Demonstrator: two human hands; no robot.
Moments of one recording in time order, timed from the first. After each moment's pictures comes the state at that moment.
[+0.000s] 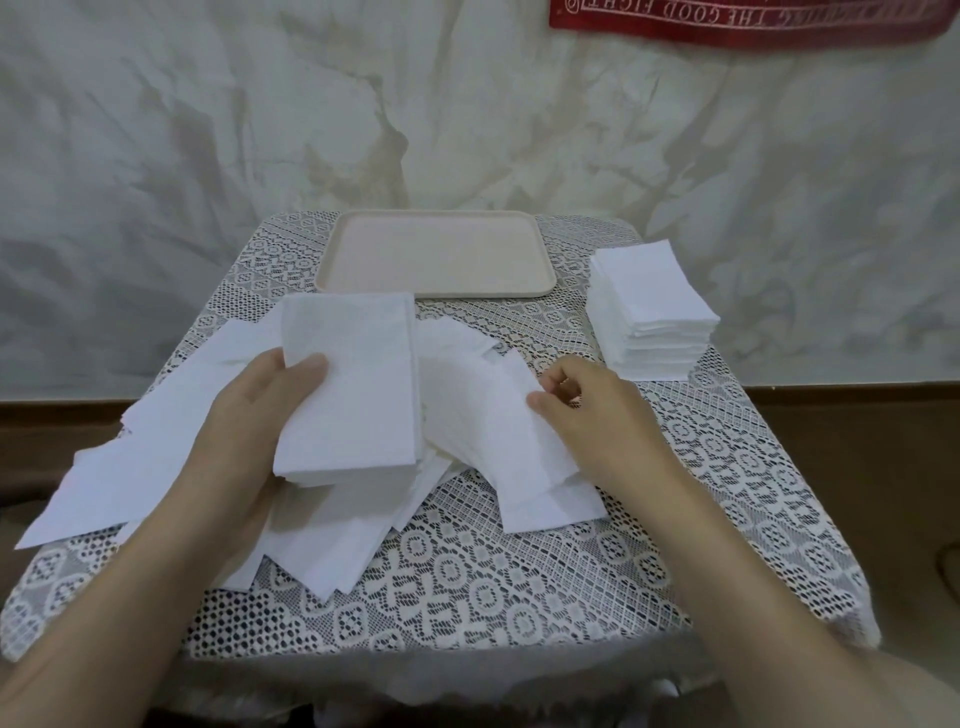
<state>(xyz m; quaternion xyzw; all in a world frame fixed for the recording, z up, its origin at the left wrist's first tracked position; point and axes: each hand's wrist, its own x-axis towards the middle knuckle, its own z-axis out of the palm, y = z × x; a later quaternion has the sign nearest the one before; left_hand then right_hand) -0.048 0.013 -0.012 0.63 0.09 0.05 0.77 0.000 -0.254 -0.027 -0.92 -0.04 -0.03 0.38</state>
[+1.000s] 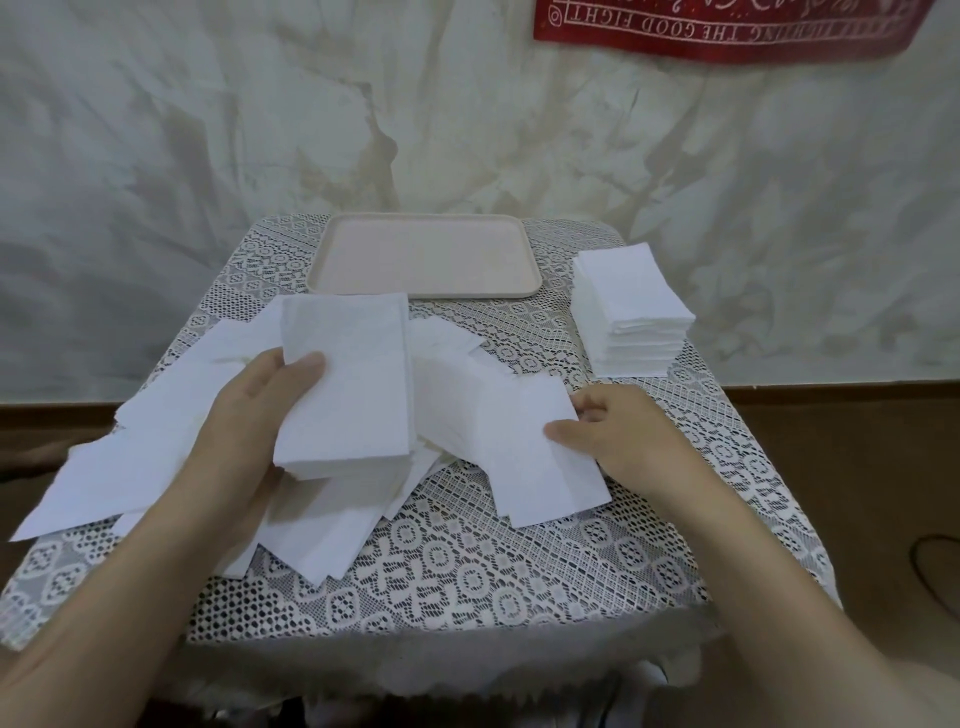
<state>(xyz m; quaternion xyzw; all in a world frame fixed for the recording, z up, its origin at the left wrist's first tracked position) -0.048 0.015 -0.016 0.64 0.08 0.04 0.76 -0.017 -0.285 -0.024 -0.89 0.04 0.08 0.45</state>
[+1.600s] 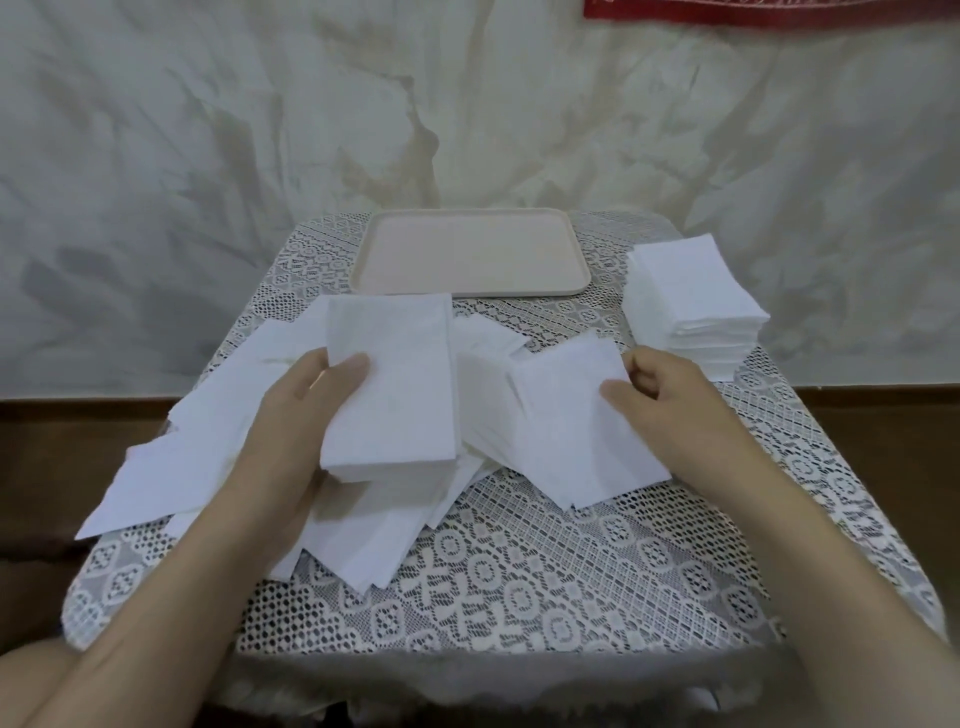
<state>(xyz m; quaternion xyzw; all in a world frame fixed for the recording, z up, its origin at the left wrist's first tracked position) -0.043 0.018 -0.015 0.65 0.11 0.04 0.75 0.012 -0.280 -0.030 -0.86 -0.04 0.00 0.50</state>
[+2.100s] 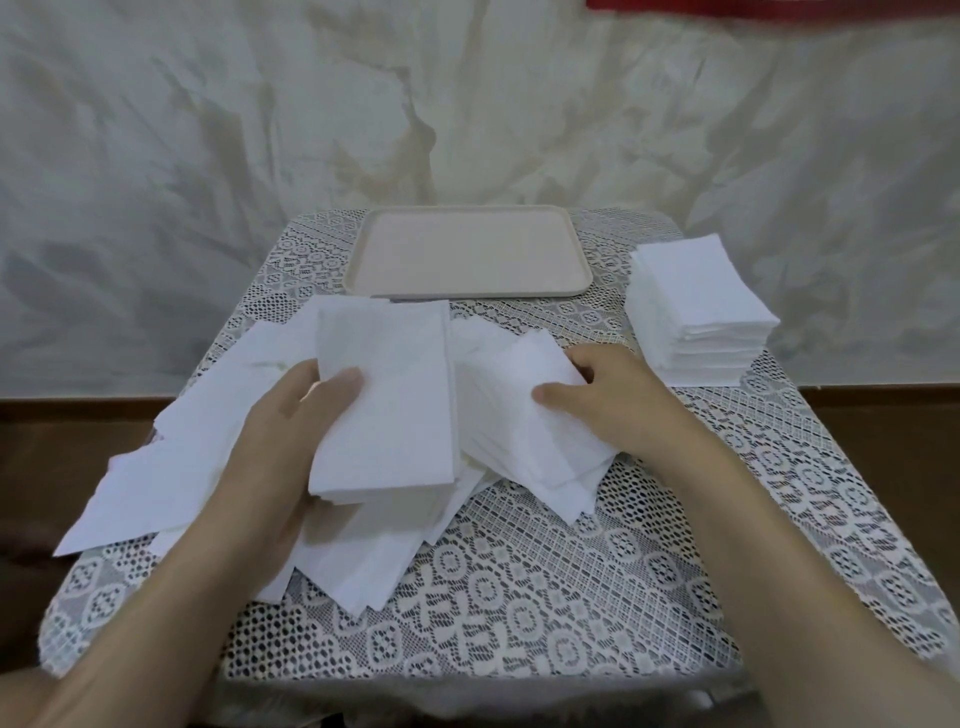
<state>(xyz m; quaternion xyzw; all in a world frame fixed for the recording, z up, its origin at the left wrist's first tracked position) -0.046 0.023 -0.020 0.66 0.09 0.03 0.74 0.043 -0.241 -0.026 -0.90 -0.05 0.07 0.43</state>
